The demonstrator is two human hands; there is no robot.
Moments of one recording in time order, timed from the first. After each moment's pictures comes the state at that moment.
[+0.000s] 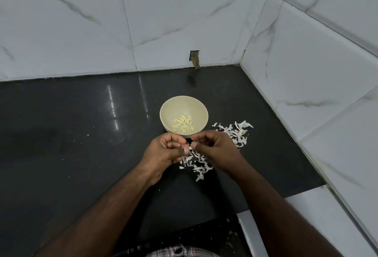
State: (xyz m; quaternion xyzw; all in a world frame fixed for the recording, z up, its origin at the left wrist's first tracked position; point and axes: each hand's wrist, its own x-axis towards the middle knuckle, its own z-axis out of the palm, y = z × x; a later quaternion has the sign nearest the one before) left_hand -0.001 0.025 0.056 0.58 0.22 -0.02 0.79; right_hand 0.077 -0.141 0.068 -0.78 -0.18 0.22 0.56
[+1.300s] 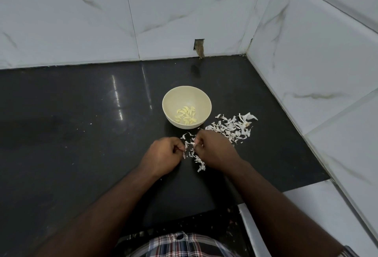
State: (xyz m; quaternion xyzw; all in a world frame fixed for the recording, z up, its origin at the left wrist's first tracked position) left_hand -0.011 0.030 0.033 0.92 0.16 -0.06 0.36; right_hand 0.077 -0.131 0.041 -0.92 -0.30 0.14 0.19
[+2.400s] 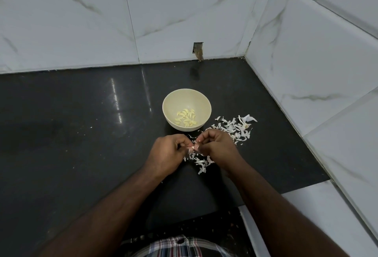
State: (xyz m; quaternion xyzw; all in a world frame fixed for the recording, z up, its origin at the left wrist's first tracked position) left_hand -0.008 0.021 0.048 0.89 0.11 0.03 0.44; right_hand 0.068 -0.133 0.053 -0.77 -0.08 0.25 0.58
